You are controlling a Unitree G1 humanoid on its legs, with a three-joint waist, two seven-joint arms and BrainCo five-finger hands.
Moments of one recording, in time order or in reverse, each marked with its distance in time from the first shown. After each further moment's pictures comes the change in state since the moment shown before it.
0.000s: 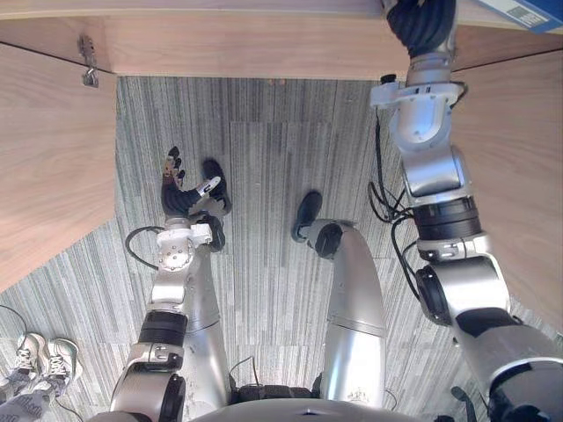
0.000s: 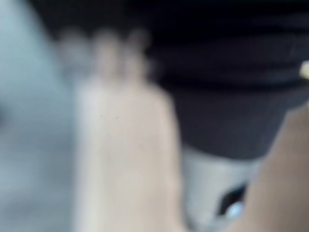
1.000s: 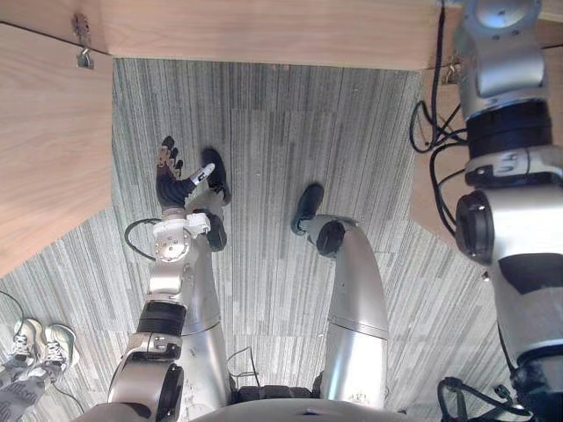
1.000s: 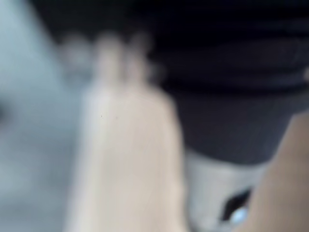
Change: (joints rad) left arm -0.061 0.017 -0.005 0.006 -0.116 -0.012 0.019; right arm -0.450 -0.153 0.020 0.486 0.351 0.008 -0.011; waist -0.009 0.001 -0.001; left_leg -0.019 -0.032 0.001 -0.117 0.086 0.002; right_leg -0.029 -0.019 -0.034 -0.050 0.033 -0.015
